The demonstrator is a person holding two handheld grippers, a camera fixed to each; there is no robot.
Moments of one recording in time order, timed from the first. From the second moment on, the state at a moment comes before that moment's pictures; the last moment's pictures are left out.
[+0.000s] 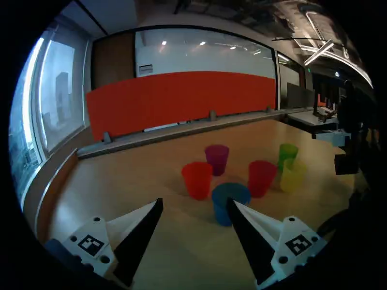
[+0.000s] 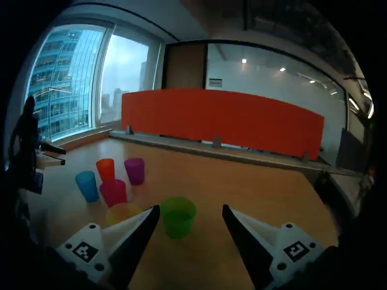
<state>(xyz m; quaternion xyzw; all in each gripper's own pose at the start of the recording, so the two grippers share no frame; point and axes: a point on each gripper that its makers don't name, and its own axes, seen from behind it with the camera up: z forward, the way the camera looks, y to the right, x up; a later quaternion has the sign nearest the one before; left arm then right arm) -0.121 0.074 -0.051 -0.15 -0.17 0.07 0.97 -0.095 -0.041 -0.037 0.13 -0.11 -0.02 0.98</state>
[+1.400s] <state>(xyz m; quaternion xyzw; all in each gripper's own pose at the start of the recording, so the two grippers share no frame) -0.038 0.032 -0.039 0.03 0.03 0.04 1.00 -0.019 -0.011 -0.032 -0.01 0.05 0.05 1.00</state>
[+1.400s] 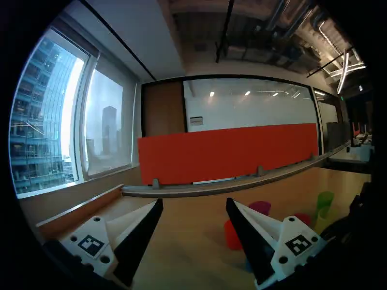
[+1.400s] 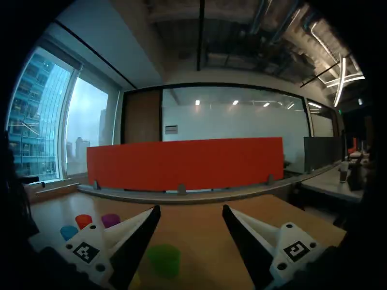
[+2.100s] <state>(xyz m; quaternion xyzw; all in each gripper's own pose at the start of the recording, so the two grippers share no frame) -0.092 0.013 -0.030 0.03 0.03 0.01 1.00 -0.009 -0.015 -0.037 -0.03 0.06 0.04 1.00</state>
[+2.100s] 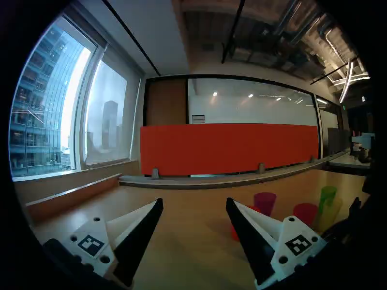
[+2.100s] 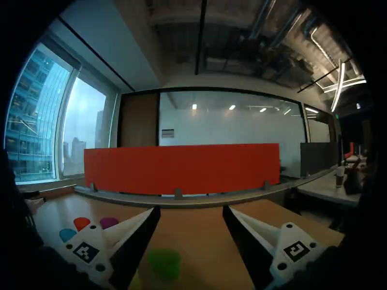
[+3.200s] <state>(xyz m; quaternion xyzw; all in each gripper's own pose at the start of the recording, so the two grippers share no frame) -0.123 0.012 -0.028 0.02 0.01 0.00 1.00 -0.009 -0.017 -0.030 -0.04 0.06 0.04 1.00</state>
